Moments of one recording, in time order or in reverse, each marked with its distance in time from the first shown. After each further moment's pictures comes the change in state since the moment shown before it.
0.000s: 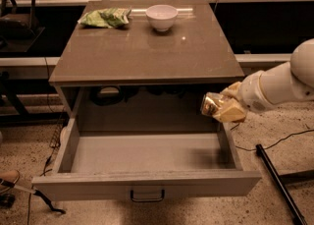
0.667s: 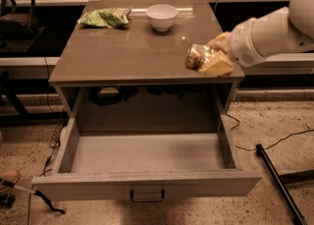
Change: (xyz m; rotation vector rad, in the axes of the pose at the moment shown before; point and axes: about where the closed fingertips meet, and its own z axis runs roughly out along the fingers) arm -0.118 -0.060 -0.050 0.131 -0.147 -0.143
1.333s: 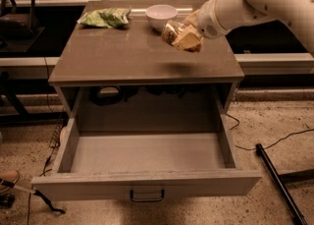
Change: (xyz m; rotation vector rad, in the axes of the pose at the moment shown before) arm -0.062 -0.070 0.073 0.009 -0.072 0.048
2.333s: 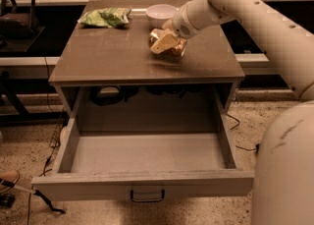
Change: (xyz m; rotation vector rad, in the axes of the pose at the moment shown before) arm -0.011 -0.014 0.088 -0.093 0.010 0.067
